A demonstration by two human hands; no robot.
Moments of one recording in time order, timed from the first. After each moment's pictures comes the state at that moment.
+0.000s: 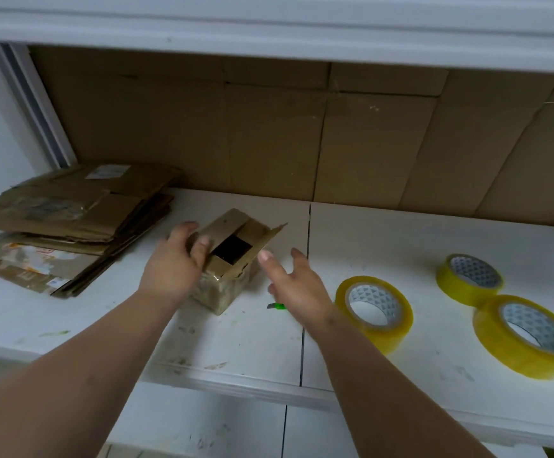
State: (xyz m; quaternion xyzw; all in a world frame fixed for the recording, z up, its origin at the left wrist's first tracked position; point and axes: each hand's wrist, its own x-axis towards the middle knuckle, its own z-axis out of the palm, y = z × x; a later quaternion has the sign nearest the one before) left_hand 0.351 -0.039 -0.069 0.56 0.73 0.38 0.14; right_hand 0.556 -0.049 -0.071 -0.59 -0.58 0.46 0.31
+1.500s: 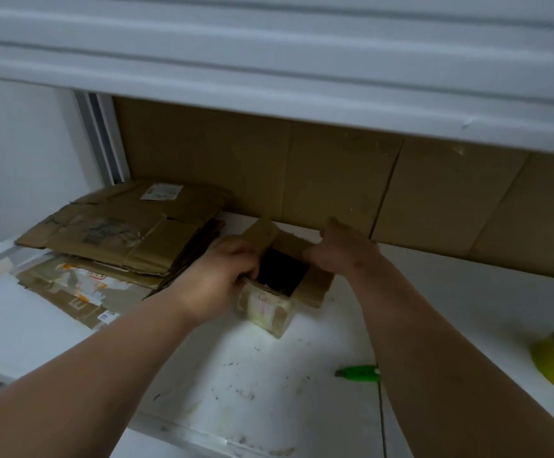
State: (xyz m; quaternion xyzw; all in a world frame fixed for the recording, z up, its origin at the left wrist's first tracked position) left_hand 0.273 -0.001 -0.035 0.81 0.52 0.26 0.03; right_hand 0.481 0.079 0.011 -0.66 -0.73 0.15 0.08
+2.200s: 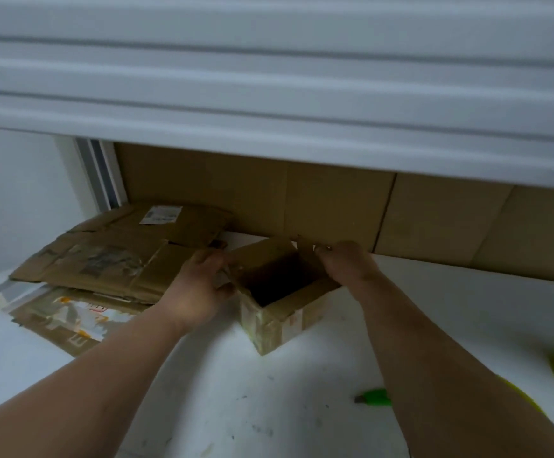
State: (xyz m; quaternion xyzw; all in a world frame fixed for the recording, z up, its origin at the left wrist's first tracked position) left_hand 0.232 0.028 -0.041 0.70 0.65 0.28 0.11; right_hand 0.475 0.111 -0.013 -0.68 -0.65 0.24 0.24
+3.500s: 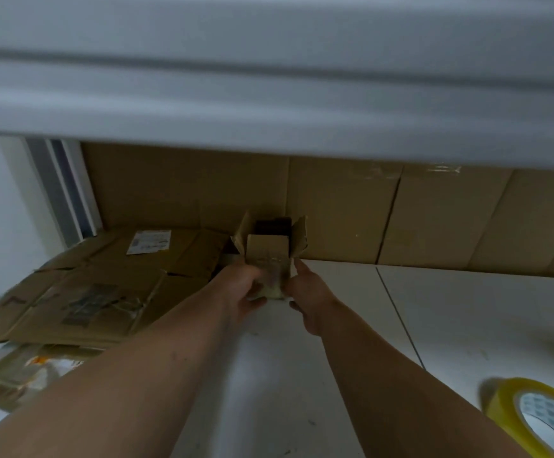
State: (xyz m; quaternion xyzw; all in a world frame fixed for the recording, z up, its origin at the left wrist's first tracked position) left_hand 0.242 0.122 -0.041 0.37 0.55 0.45 0.60; right_hand 0.374 0.132 -0.060 -0.56 -0.52 0.52 0.39
